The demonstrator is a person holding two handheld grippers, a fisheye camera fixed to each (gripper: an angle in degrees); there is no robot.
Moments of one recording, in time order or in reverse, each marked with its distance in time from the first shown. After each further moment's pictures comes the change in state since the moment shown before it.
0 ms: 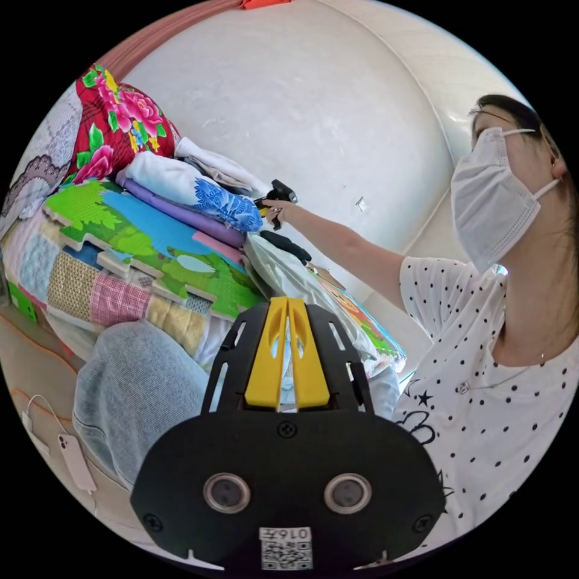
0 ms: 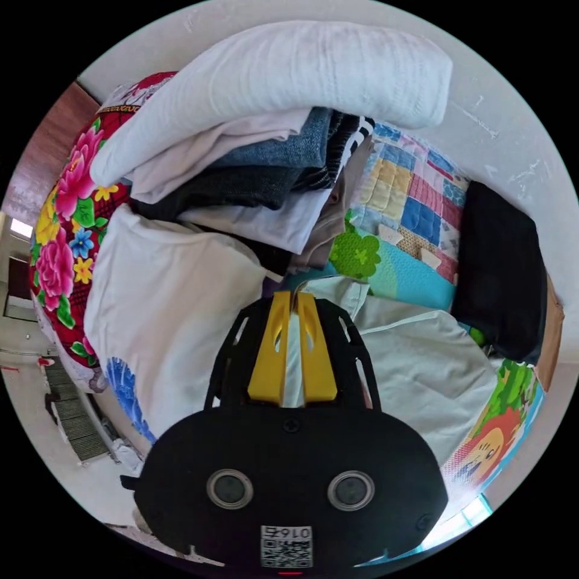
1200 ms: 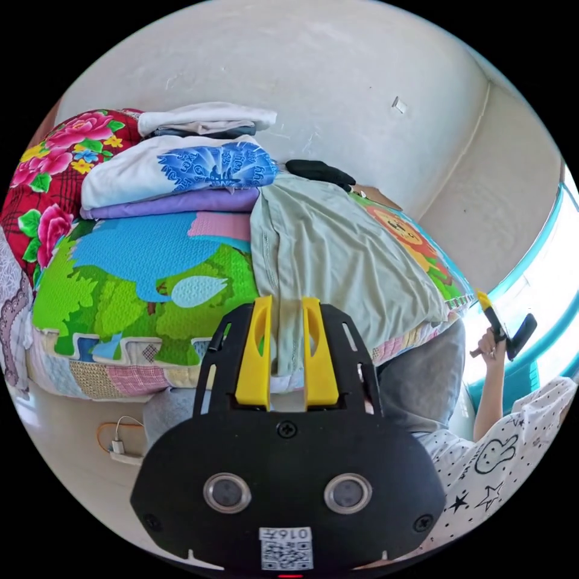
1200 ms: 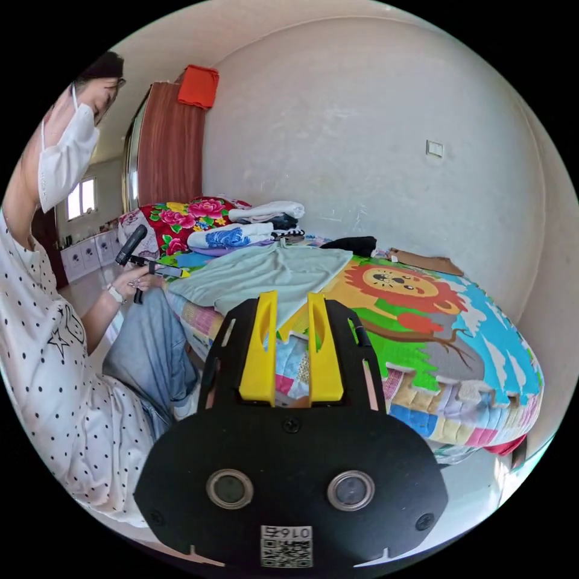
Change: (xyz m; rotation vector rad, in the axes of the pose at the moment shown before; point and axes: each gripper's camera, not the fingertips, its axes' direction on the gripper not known) left arm 0.063 -0.129 0.136 -0.431 -0.287 0.189; right arm 0.087 1.027 -0.415 0.949 0.189 -0.151
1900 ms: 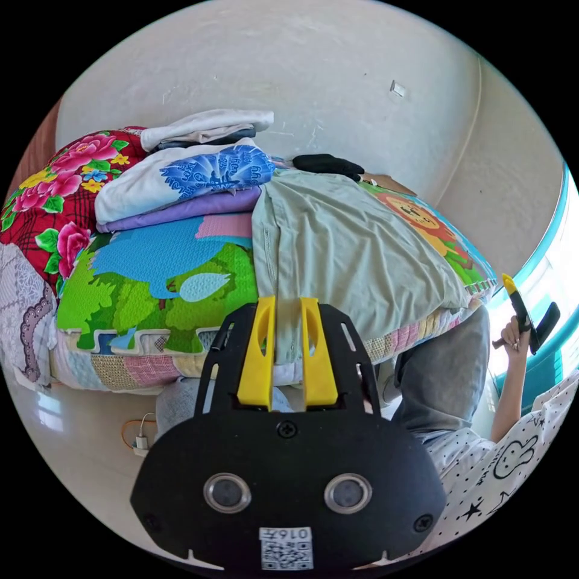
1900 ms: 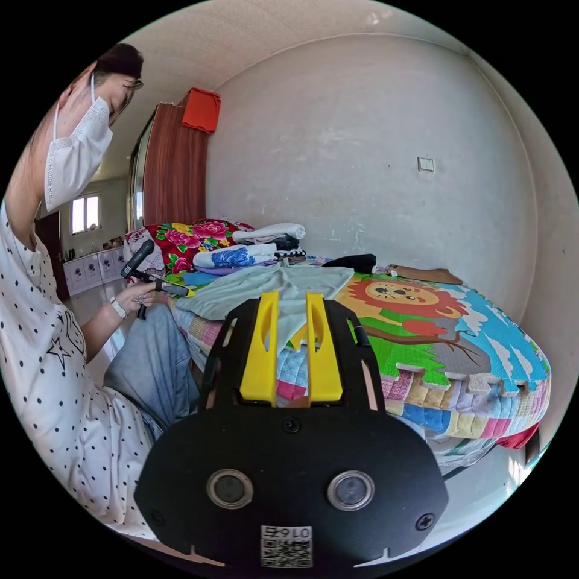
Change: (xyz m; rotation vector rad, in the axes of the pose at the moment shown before) left arm 0.043 -0.012 -0.013 -0.015 -0.148 0.057; right arm 0.035 -0.026 -0.162 0.105 -0.014 0.003
